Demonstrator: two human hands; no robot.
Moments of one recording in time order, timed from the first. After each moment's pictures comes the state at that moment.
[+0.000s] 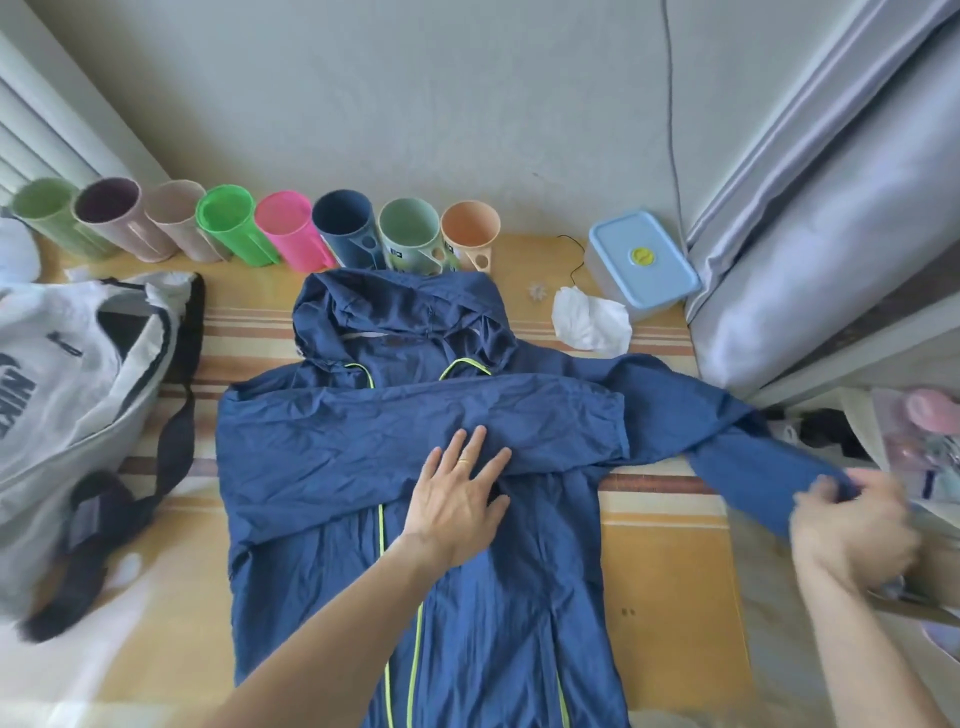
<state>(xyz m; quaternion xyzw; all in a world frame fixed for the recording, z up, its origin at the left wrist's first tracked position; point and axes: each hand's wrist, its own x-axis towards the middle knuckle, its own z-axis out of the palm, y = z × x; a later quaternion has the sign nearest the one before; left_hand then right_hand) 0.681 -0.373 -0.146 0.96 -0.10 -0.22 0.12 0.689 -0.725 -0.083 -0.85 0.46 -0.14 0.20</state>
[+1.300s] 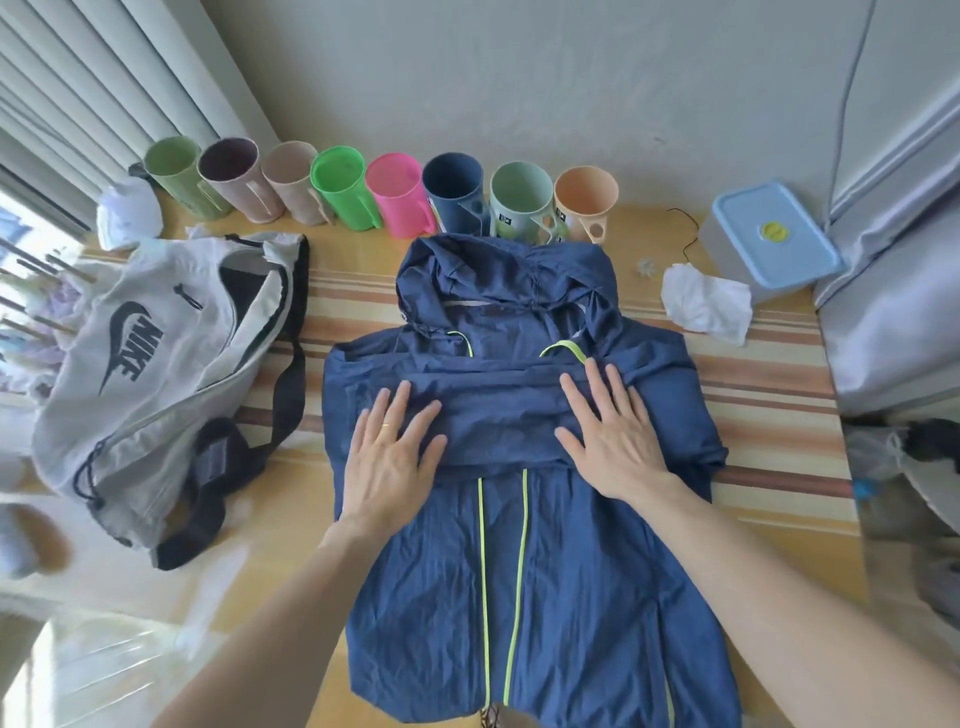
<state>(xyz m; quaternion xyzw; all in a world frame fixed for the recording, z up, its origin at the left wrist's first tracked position) 0.646 -0.194 -0.166 0.99 0.06 -0.02 0.15 0.736 -0.479 -0.181 -0.97 -0.19 0.13 0.04</state>
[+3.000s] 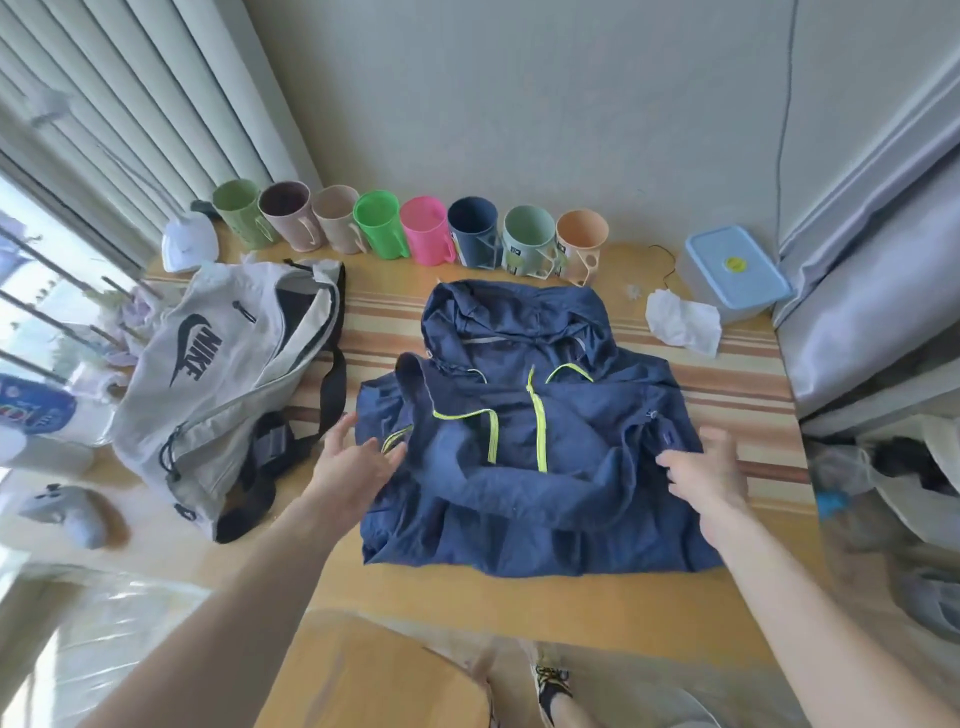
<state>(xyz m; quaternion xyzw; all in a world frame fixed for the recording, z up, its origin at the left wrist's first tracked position) 0.609 -0.151 -0.068 0.52 0.42 -0.09 0.74 0.671 -0.530 -0.083 -0.79 0.35 0.17 0.48</state>
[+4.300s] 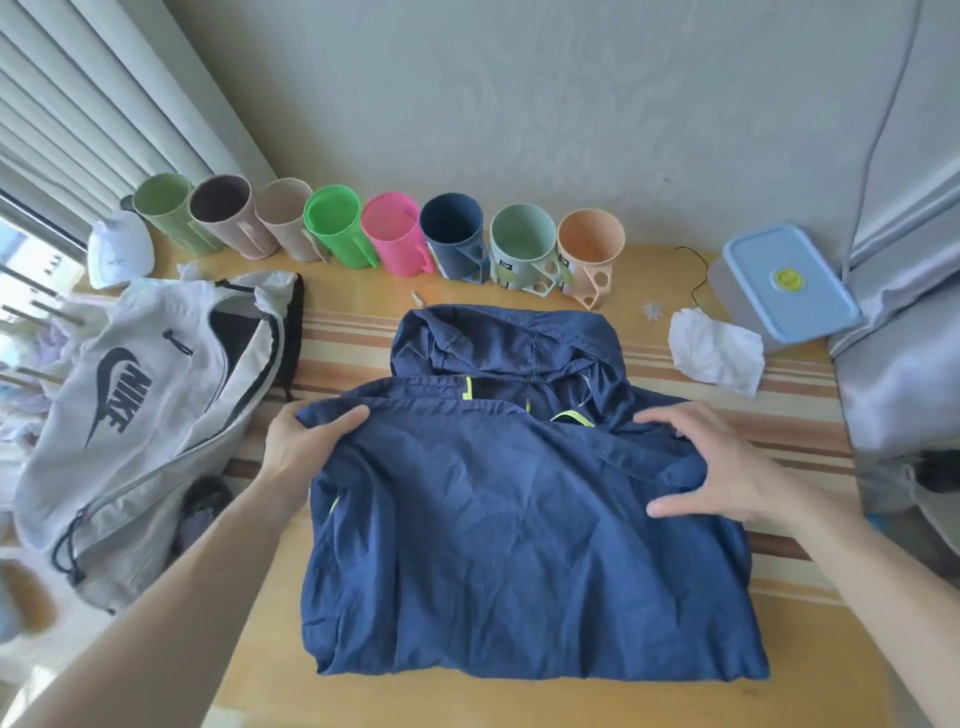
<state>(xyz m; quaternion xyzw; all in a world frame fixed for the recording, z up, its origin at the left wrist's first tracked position) 0.737 -0.110 -0.114 0.70 0.46 -0.06 0.55 0.812 -0.579 -0.118 -0.90 -0.16 0.31 0.27</state>
